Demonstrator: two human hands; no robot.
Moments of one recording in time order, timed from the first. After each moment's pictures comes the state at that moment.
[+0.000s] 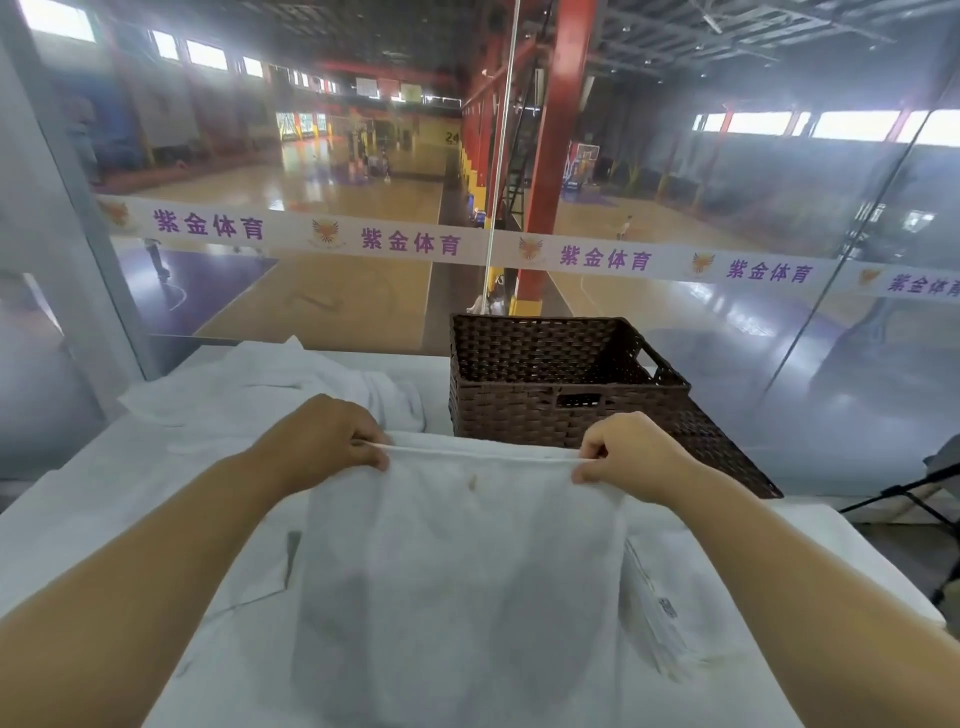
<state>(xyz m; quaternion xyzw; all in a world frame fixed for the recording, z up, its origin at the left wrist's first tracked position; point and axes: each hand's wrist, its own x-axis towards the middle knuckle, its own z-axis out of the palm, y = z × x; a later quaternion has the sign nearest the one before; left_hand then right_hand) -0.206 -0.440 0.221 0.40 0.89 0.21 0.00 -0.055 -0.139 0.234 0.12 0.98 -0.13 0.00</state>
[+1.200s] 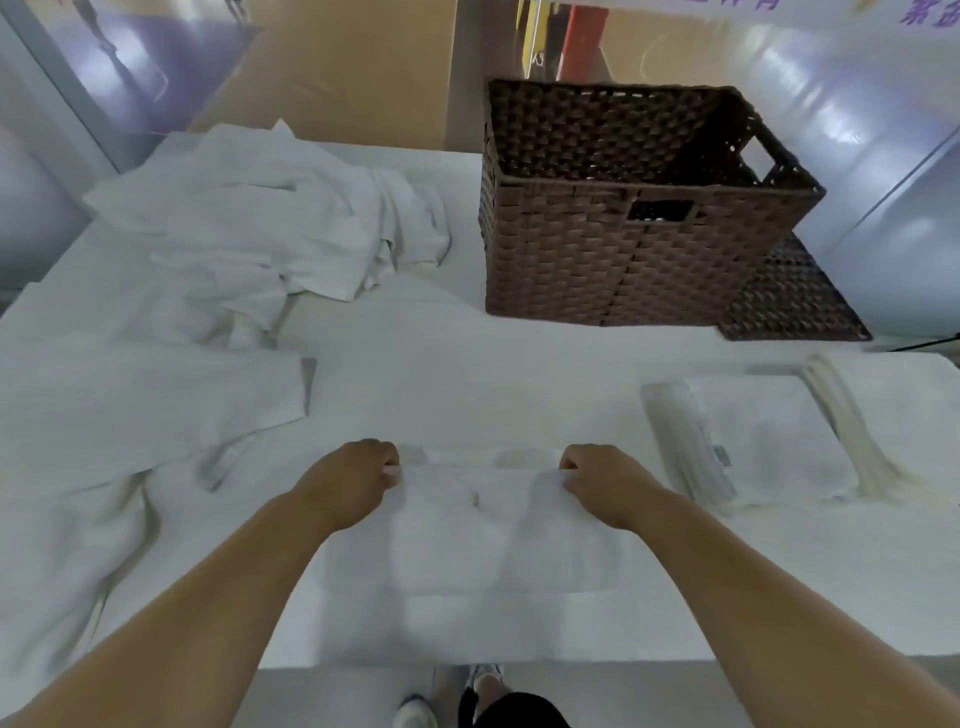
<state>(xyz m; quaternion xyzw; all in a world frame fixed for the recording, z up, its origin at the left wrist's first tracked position) -0.161 -0.458 -0.003 0.27 0.92 0.11 0.27 -0.037 -0.180 0.014 0.19 0.93 -0.21 0.25</state>
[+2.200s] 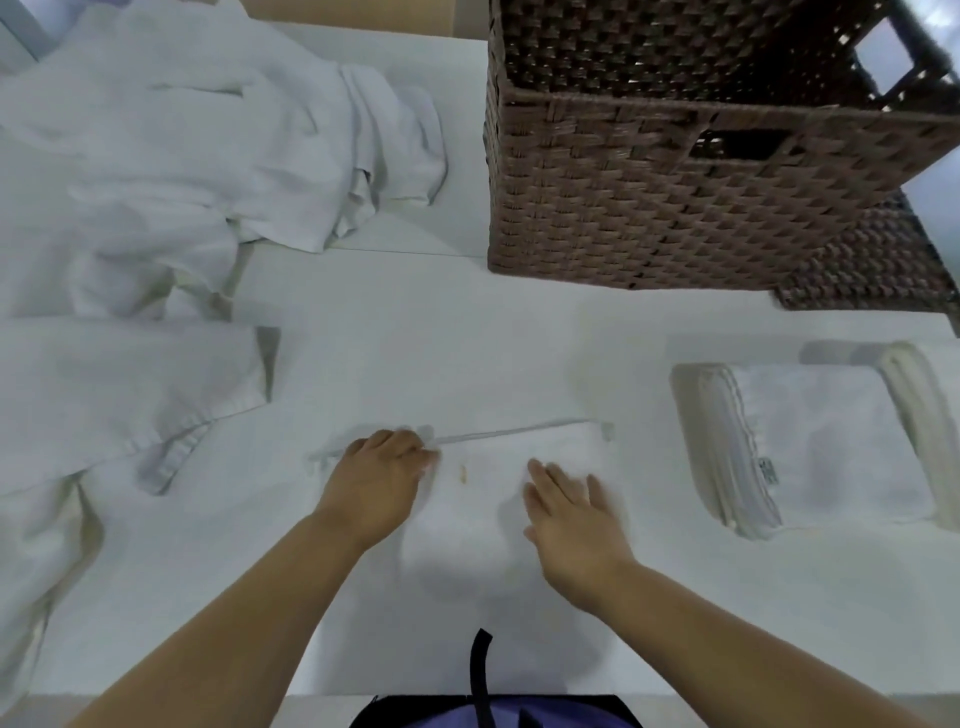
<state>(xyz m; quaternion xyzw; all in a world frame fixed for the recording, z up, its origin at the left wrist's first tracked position) -0.165 -0.411 -0.066 0.37 0.91 0.08 0.17 -0.032 -0.204 -0.063 0.02 0.94 -0.07 0.33</state>
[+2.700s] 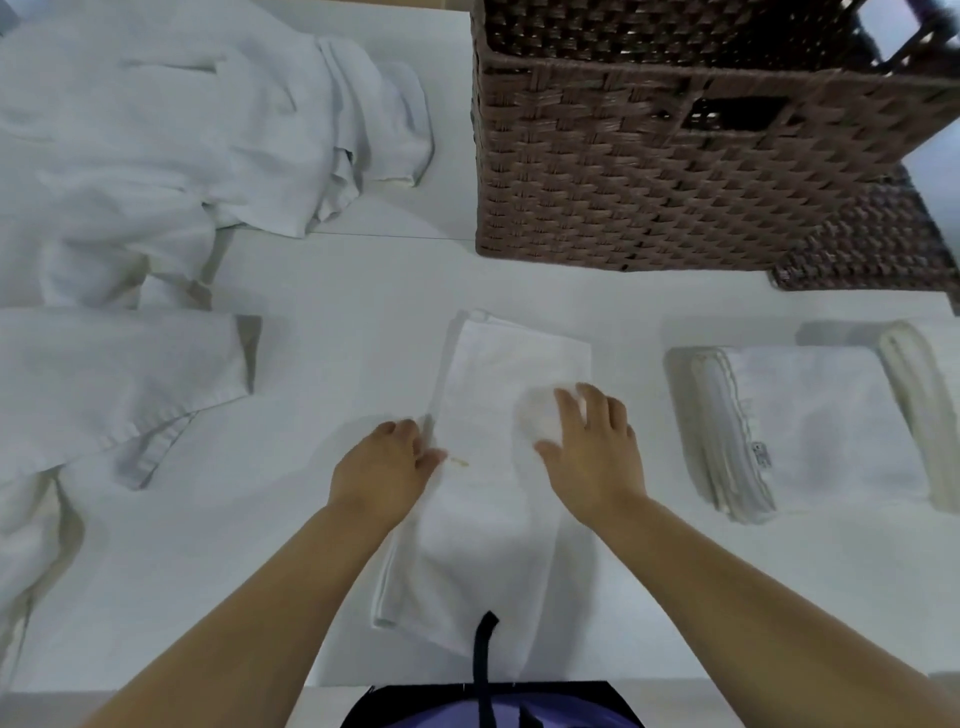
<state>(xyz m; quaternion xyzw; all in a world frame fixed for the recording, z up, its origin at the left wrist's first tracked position) -0.157 -0.378 -0.061 0.15 0.94 0.13 0.27 -0.069 -0.172 -0.049 0.19 0.97 -0.11 0.13</state>
